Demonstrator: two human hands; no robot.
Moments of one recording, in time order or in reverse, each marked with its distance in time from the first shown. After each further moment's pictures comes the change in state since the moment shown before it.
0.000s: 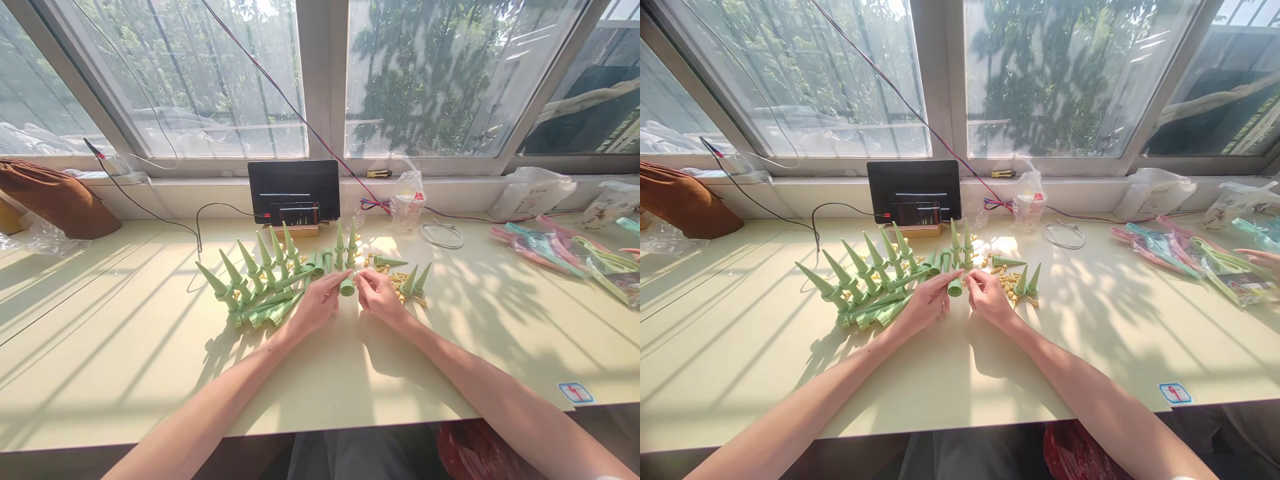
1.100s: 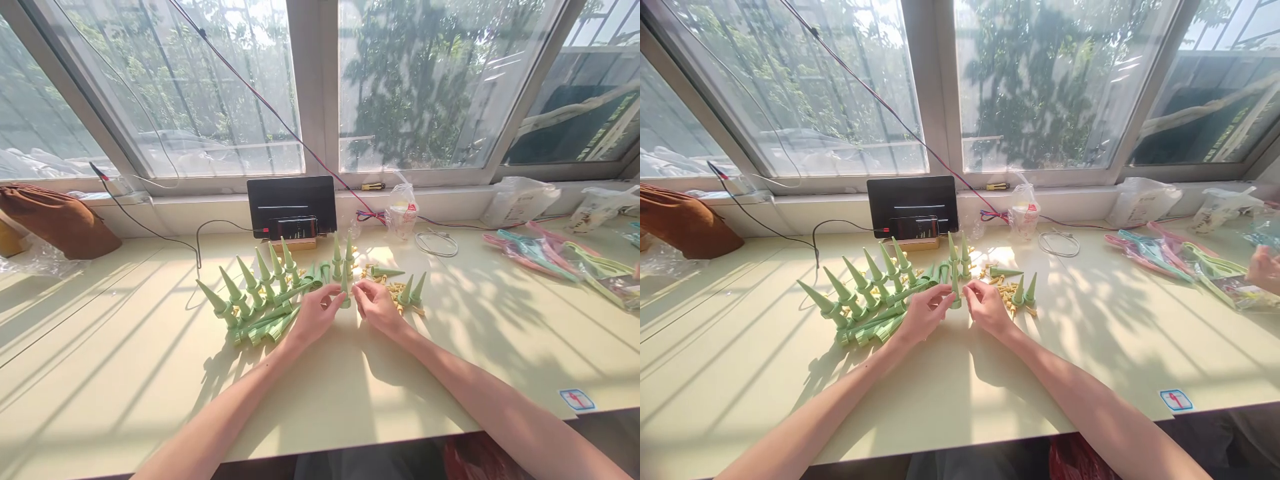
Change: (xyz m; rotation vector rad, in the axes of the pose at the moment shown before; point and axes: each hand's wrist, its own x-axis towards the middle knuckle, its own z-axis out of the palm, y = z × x) left_hand 0.004 0.004 0.000 0.020 0.108 -0.110; right_hand 0.005 0.009 0.005 -0.019 0.061 -0.052
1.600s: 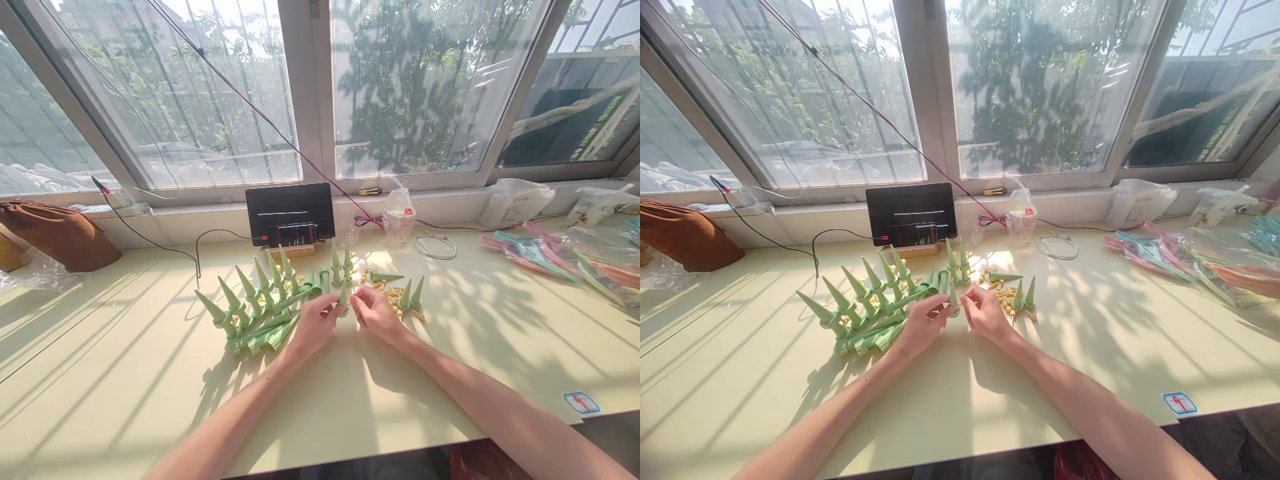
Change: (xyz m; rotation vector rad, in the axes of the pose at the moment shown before) left_hand -0.002 -0.005 0.000 -0.006 -0.006 0.049; right_hand -0.001 -0.001 0.002 0.115 -0.030 0.076
